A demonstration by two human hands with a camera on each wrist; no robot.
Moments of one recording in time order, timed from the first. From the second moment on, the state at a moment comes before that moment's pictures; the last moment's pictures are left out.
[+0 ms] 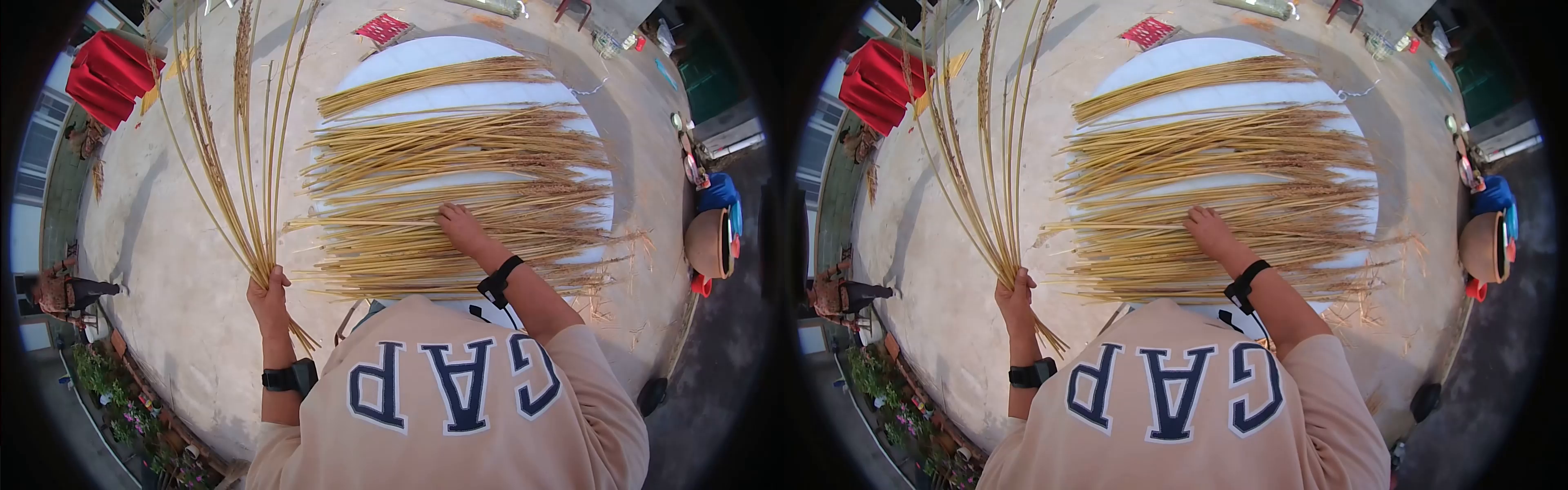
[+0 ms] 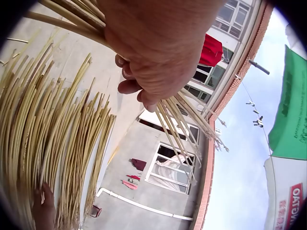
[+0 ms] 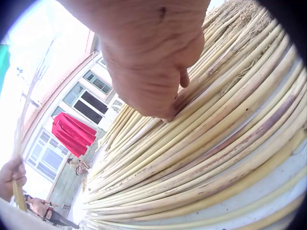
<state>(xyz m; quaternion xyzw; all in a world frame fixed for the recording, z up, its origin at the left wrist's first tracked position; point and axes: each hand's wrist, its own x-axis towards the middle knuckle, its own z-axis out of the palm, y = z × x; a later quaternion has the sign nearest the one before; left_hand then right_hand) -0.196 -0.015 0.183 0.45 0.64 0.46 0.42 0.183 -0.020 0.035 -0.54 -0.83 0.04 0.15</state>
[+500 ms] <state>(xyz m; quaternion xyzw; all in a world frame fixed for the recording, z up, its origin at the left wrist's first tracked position) -0.235 -0.052 0.178 0.39 0.69 0.49 0.37 0.146 0.062 0.046 -0.57 -0.80 0.11 0.13</state>
